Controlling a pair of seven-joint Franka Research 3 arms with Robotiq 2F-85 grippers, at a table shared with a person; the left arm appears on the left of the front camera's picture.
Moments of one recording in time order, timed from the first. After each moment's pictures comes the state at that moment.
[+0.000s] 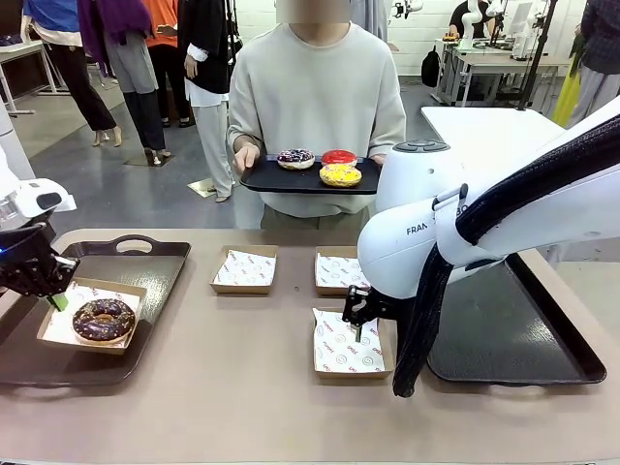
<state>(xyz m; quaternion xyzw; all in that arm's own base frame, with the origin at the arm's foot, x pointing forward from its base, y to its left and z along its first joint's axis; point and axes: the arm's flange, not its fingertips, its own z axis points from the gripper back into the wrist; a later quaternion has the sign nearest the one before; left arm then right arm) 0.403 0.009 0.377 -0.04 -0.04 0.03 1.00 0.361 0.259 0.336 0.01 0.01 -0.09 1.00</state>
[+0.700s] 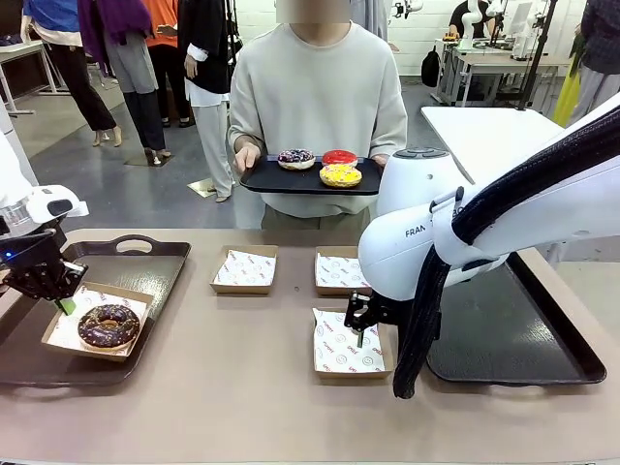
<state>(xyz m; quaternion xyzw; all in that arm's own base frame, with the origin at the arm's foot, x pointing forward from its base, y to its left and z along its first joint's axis) 0.406 -0.001 0.371 -0.03 -0.03 0.00 1.00 0.364 0.255 0.325 0.00 0.02 -0.10 1.00</state>
